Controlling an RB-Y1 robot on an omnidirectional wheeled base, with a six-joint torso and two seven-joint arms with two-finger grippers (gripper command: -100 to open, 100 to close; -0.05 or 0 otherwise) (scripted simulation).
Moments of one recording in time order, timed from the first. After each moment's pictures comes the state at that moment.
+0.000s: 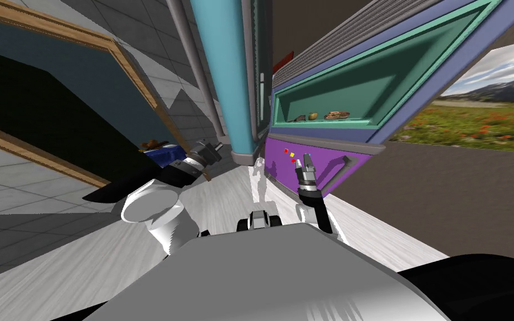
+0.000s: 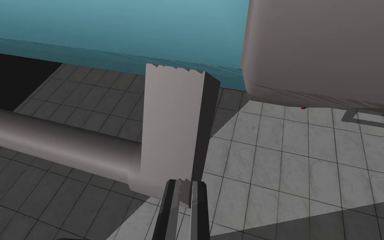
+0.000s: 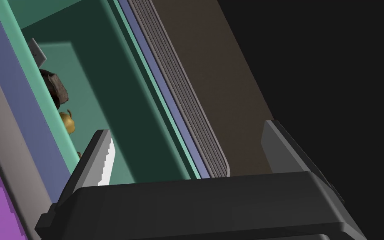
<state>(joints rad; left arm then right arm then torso) -0.23 0.12 0.33 -2.58 0.79 1.06 -0.18 0.48 0.01 -0.03 -2.24 0.07 -0.52 0.05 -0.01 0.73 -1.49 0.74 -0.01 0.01</state>
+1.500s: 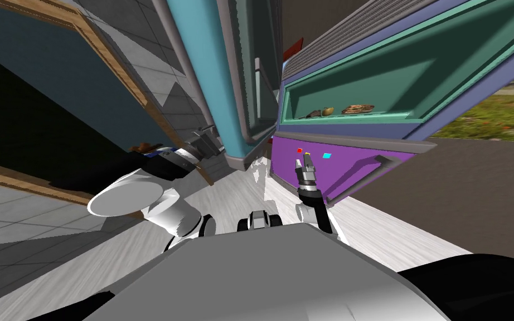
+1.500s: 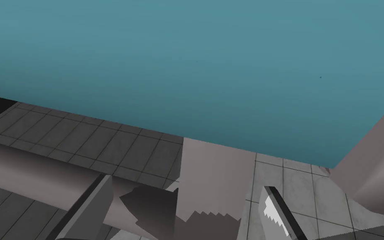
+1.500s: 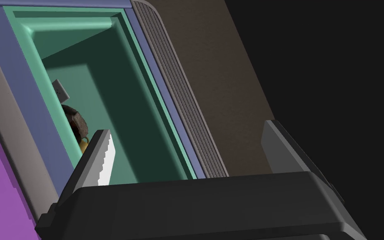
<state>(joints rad) -0.42 0.13 0.44 -2.54 0.90 1.23 -0.13 0.48 0.01 -0.03 -2.24 0.07 -0.52 0.05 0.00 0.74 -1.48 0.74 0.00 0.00</state>
